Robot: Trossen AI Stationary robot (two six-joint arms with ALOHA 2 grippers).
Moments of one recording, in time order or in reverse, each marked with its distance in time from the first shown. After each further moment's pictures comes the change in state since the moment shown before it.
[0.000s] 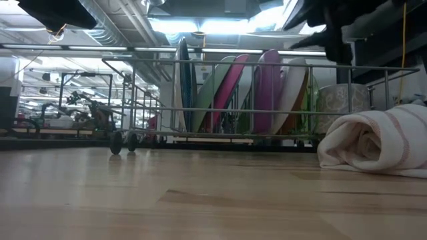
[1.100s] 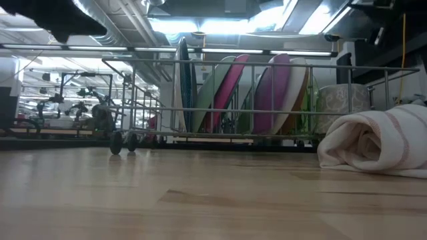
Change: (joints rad) left arm 0.161 -0.804 -0.344 -0.037 -0.234 0.341; right arm 0.000 -0.815 -0.304 0.081 -0.041 -0.114
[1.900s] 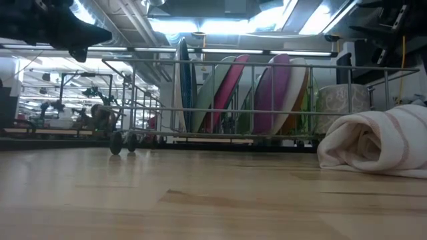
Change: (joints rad) left arm 0.516 -0.383 -0.294 0.357 0.737 0.322; right arm 0.000 -0.187 -0.172 0.003 0.008 -0.054
